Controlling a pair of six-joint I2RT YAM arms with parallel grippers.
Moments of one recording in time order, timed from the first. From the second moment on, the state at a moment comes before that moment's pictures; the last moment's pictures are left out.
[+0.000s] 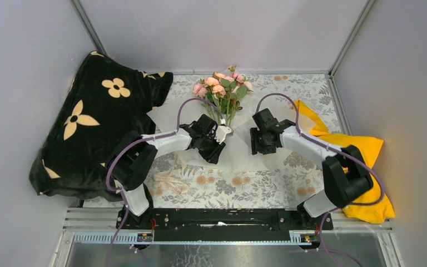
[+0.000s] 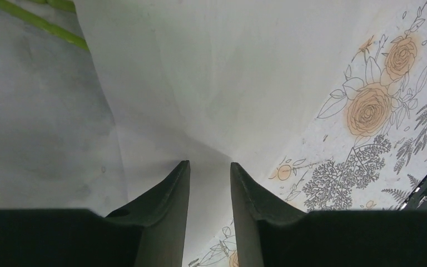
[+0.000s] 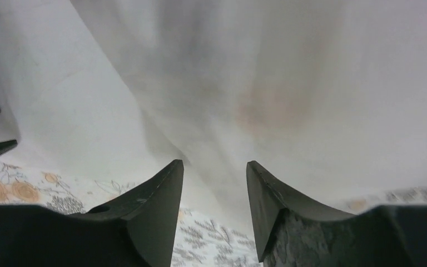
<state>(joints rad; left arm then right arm) -0.65 1.78 1.04 -0.36 0.41 0.14 0.50 1.58 0.96 -0.58 0.00 0.43</state>
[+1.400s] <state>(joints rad) -0.66 1.74 1.02 -0.38 0.42 0.13 0.65 1.34 0.58 -0.37 0.39 0.98</state>
